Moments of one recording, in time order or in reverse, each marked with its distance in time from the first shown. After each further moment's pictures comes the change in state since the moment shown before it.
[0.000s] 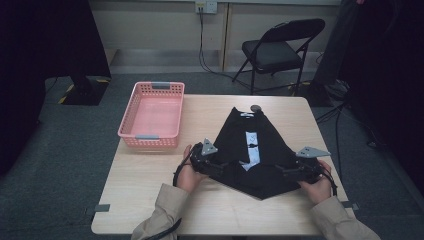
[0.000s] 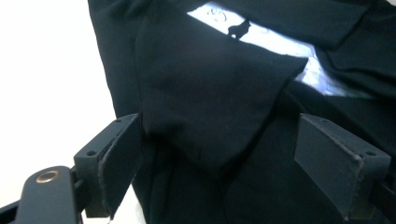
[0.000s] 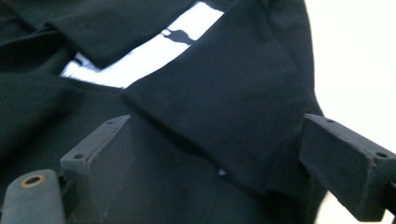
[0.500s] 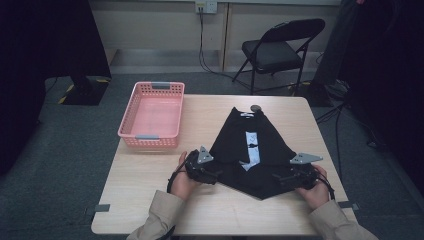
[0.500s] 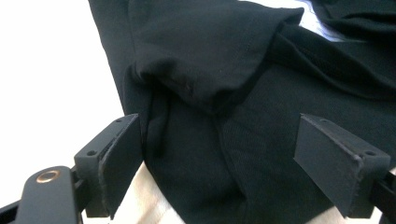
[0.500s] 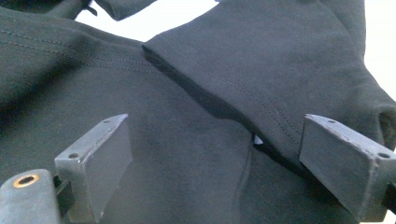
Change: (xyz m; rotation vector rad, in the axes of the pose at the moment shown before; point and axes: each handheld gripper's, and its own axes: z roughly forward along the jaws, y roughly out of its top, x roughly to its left) left arm -0.004 -0.022 -0.011 0.045 0.002 0.046; right arm 0.011 -0.015 0.009 0.083 0.041 -0.059
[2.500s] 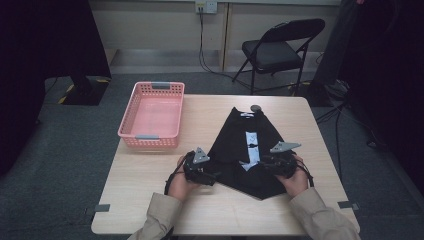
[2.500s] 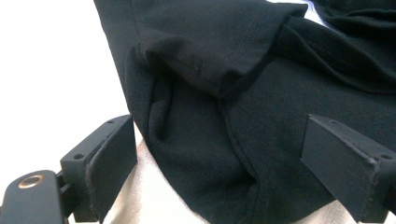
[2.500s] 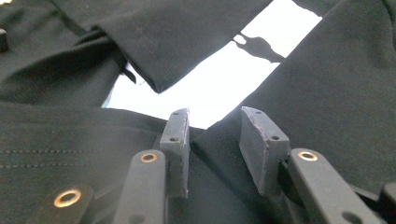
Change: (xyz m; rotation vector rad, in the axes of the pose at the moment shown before) left arm 0.006 -0.009 0.002 -0.022 -0.027 -0.063; right arm 0.022 0.050 0.037 0.032 0.077 -0.013
